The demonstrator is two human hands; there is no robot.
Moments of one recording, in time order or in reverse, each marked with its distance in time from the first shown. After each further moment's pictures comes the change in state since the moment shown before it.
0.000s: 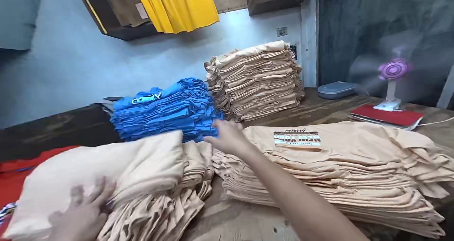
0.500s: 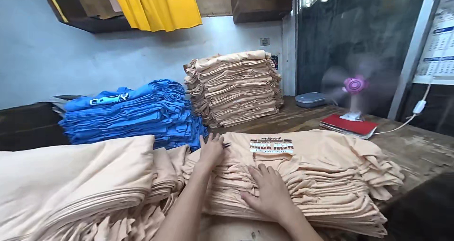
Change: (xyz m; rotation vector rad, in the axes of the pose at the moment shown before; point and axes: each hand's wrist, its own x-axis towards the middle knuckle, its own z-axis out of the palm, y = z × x) left_hand 0.114 0.403 0.068 -0.094 -0.068 0.435; right_hand -0.176 0.145 -0.013 -0.480 -0.065 0.248
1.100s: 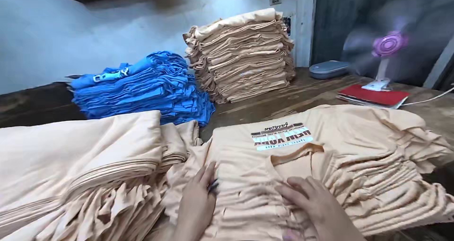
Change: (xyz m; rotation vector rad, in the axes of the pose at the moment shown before) left_hand -0.220 0.002 0.019 -0.291 0.061 -0.204; right_hand -0.131 0.028 -0.026 0.174 0.223 -0.306
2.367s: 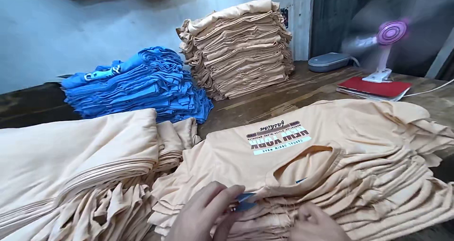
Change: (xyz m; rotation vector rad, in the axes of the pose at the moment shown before) left_hand -0.044 0.061 -0.078 -0.212 0.012 0.643; right_hand -0.011 -0.057 -0.021 0.295 0.084 -0.189
